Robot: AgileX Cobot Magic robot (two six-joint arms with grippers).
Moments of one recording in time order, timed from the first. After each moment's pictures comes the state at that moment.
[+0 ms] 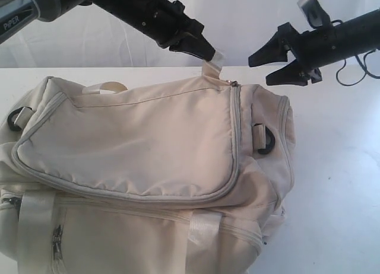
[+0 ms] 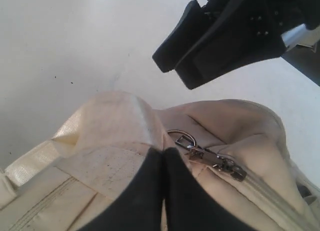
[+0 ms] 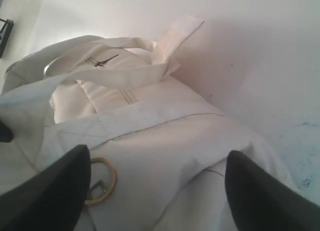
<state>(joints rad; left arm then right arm) -0.29 2.25 -2.29 -0.87 1.19 0.66 -0.23 2.12 -1.70 1.08 1.21 -0.68</state>
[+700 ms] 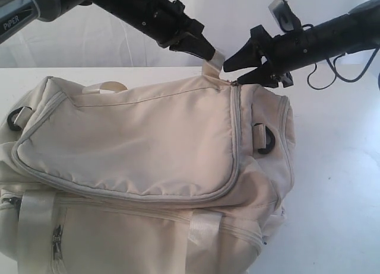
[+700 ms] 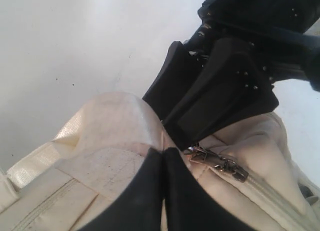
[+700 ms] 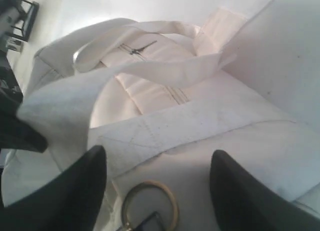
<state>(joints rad) -0.29 2.25 -2.29 -0.87 1.19 0.66 -0.14 2.14 -1.70 1.14 1.22 -0.67</state>
